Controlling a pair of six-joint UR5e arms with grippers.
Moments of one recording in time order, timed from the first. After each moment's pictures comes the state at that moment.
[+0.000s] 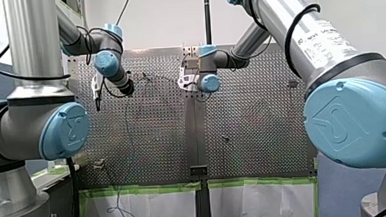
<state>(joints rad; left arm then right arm) -0.11 -1.48 -1.99 -3.03 -1.66 -1.70 2.27 -0.93 1.22 -0.42 1.63 1.66</state>
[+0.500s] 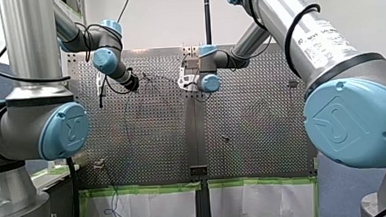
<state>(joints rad) -0.12 -1.45 -2.00 -3.03 -1.56 -1.65 2.27 -0.93 1.22 -0.42 1.63 1.67</state>
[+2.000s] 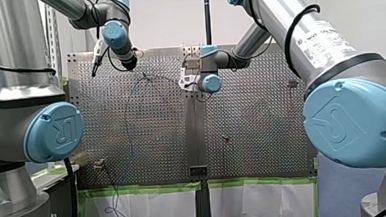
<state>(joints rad) -0.26 -1.41 -1.82 -3.18 -1.90 -1.39 2.26 -0.93 1.22 -0.43 1.61 1.66</state>
